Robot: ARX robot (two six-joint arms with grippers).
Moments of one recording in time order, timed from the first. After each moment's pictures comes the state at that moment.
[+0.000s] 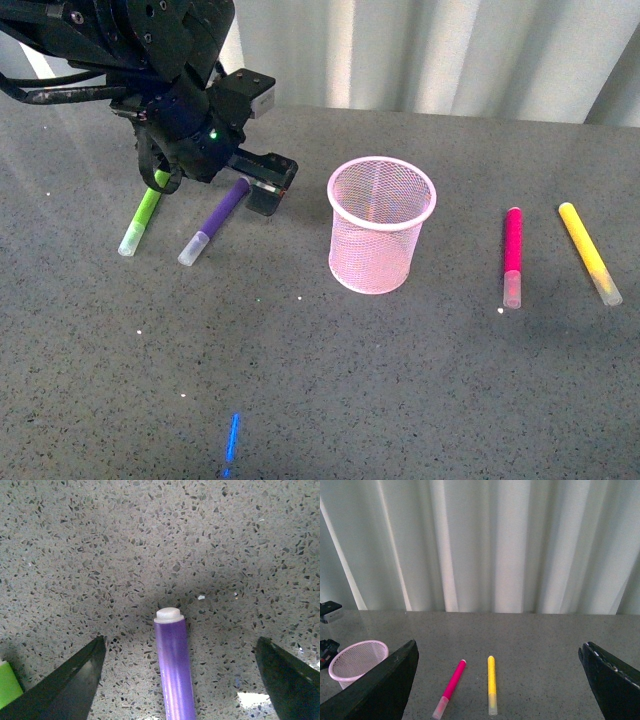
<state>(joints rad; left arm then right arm) -0.26 2.39 1.60 -0.23 0.00 0.24 0.00 0.00 0.02 0.00 0.00 0.00</state>
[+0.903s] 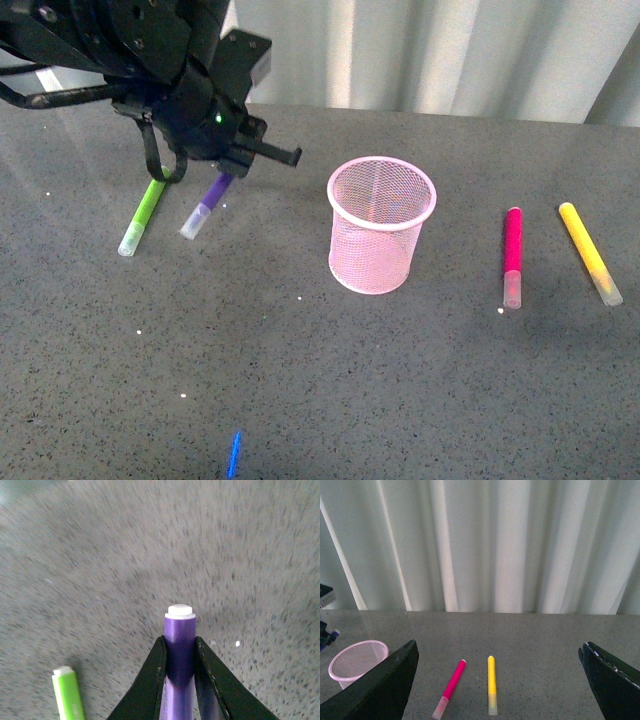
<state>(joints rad) -0.28 2.26 1.43 0.08 -0.12 0.17 0.00 0.00 0.02 0.00 0.00 0.00</state>
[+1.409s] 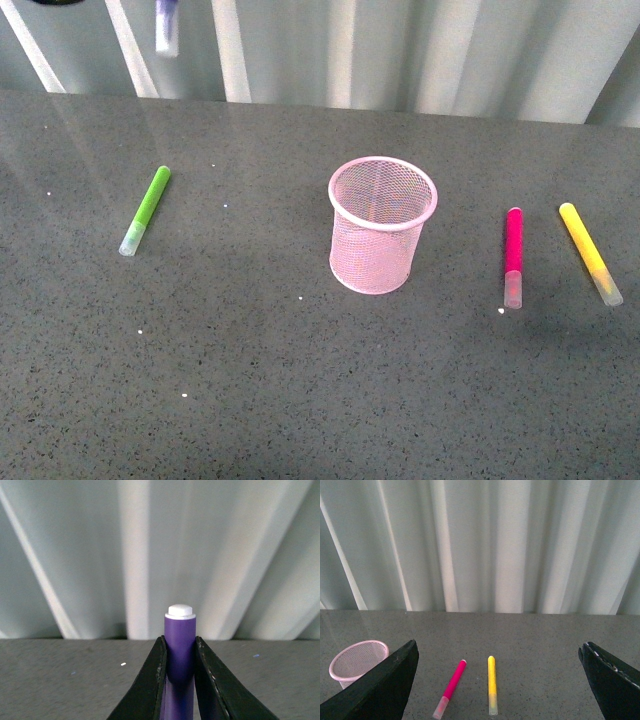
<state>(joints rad) -0.34 1.75 1.03 0.64 -0.20 -0.10 0.00 0.00 0.02 0.00 0.00 0.00</state>
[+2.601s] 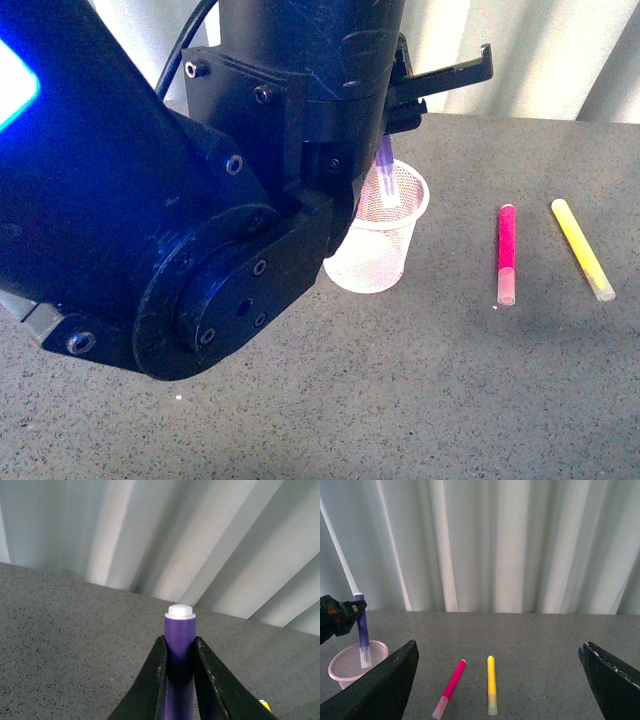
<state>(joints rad) -0.65 2.17 1.01 1.09 -0.39 -0.42 0.00 0.00 0.02 0.00 0.00 0.00</state>
